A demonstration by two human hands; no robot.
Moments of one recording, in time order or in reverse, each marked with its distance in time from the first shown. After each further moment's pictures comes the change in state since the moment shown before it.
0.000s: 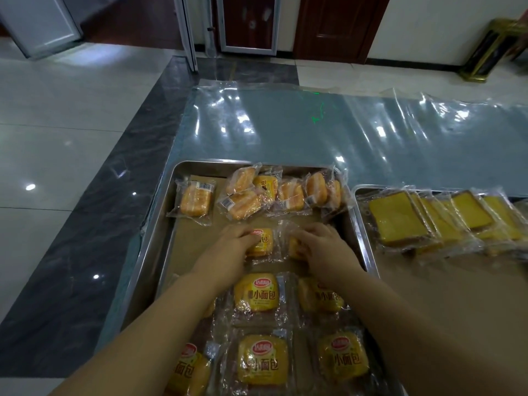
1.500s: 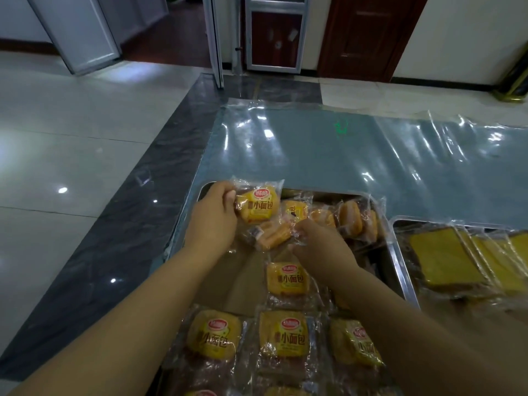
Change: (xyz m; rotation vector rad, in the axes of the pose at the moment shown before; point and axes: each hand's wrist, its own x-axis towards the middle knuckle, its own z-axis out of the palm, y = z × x) left_hand 0.042 -0.025 -0.086 -0.392 0.574 -0.389; right_hand 0.074 -0.051 -0.005 0.213 0.049 0.050
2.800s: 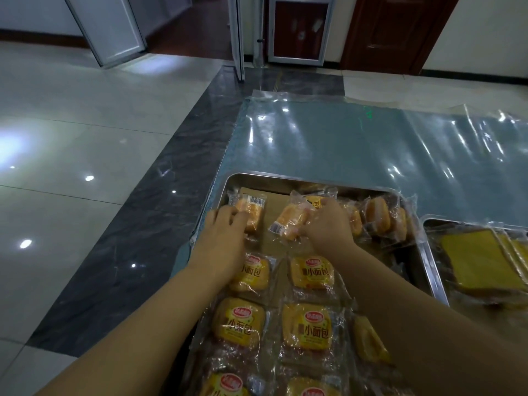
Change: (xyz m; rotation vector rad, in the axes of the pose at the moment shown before) left_hand -0.036 -0.045 -0.018 0.577 -0.223 0.217; right_hand 0.035 -0.030 0.020 0.336 0.053 0.278
